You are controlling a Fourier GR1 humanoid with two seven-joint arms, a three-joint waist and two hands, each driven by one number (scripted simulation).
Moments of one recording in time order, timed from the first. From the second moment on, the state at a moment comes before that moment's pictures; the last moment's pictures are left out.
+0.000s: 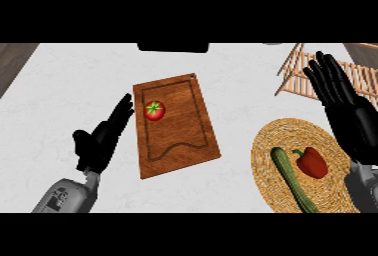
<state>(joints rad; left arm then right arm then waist) -0.20 0.31 -0.35 -1.45 0.25 0.21 0.06 -0.24 -0.42 0.09 -1.71 -0.27 0.02 -0.11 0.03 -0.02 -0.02</state>
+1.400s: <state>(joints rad) -0.09 0.38 -0.16 -1.32 0.38 0.16 0.21 -0.30 -1.02 0.00 -1.00 -0.04 0.64 -0.53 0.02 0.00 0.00</state>
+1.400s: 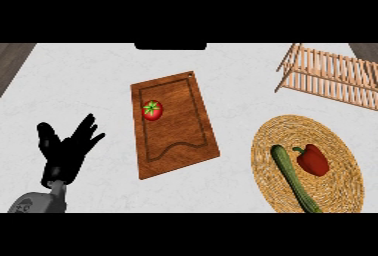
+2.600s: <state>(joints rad) -0.03 0.33 -0.11 -1.37 0.32 0.13 0.22 -0.24 -0.80 0.12 -1.56 0.16 0.55 0.17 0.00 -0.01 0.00</state>
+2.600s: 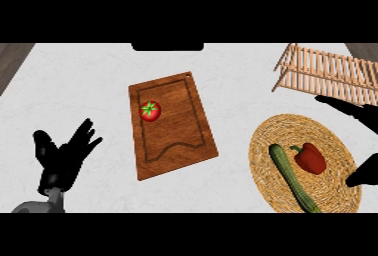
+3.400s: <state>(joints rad) -0.04 0.30 -0.03 -1.36 0.27 0.08 0.25 -0.13 -0.64 0.11 -1.63 0.44 0.50 0.22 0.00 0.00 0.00</state>
